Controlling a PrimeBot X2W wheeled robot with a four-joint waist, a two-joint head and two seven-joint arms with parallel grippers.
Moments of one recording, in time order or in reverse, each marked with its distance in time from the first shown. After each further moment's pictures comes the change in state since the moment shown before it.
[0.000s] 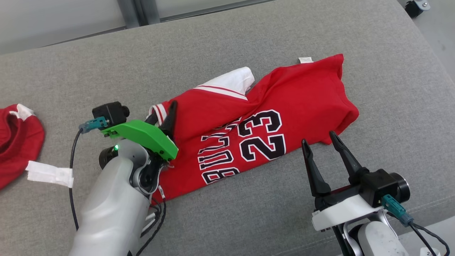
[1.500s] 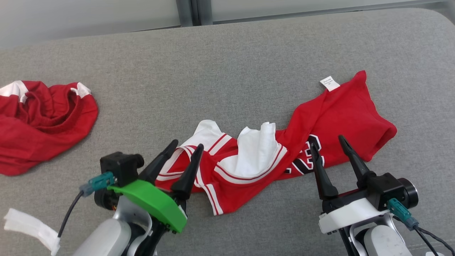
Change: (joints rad) left arm 0.416 0.321 -0.258 -0.889 0.016 0.206 0.042; right arm 0.025 -0.002 -0.042 0.001 -0.022 0.000 0.000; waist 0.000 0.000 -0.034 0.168
